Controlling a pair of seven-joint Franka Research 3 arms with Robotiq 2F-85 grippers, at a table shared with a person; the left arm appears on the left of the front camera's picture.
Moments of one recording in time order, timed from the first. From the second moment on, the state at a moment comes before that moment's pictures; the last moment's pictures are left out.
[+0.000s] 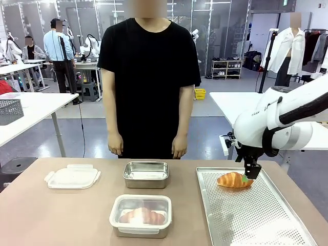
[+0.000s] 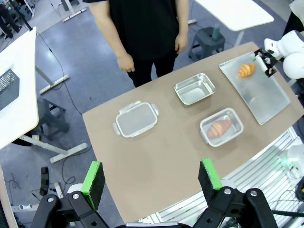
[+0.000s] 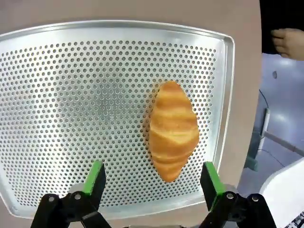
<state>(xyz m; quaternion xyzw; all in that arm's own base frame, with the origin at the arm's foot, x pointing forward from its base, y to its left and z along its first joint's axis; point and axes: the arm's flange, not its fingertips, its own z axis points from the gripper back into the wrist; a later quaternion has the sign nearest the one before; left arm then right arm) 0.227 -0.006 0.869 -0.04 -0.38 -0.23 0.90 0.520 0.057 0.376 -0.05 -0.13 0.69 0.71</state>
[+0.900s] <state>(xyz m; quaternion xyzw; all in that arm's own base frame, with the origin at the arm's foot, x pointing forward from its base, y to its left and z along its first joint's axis) 0.227 -0.006 0.869 -0.04 -0.38 -0.23 0.90 0.520 0.057 0.373 -0.05 -0.13 0.70 0.71</state>
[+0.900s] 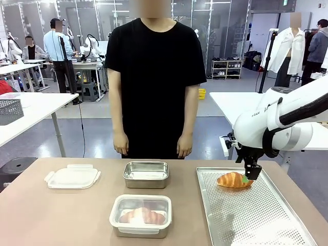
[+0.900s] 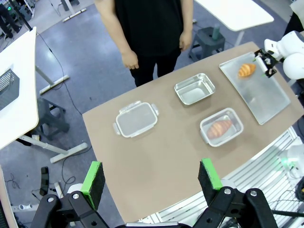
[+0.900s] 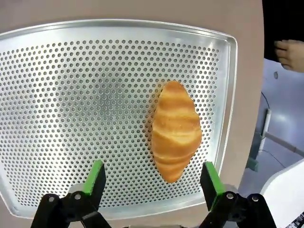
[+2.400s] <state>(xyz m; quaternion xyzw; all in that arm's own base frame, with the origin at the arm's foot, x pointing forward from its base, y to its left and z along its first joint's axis) 0.227 -0.006 0.869 -0.04 -0.38 -0.23 0.90 0.607 0.062 0.301 0.00 -0.04 0.70 0.71</state>
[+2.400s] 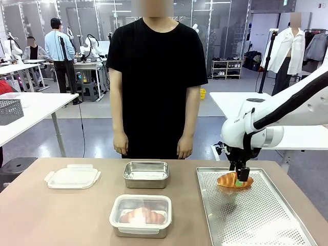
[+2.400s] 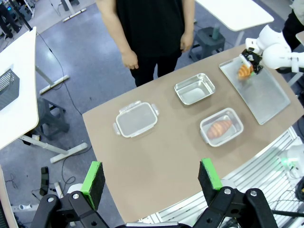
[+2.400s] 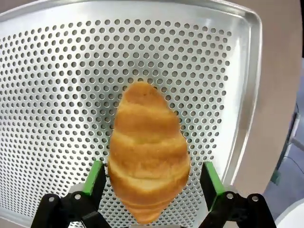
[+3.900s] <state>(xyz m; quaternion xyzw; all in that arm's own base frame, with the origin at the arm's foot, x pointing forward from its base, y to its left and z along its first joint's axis) 0.227 -0.006 0.869 -0.04 -0.38 -0.23 0.90 0.591 0.085 0.388 -0.01 -0.02 0.69 0.73</state>
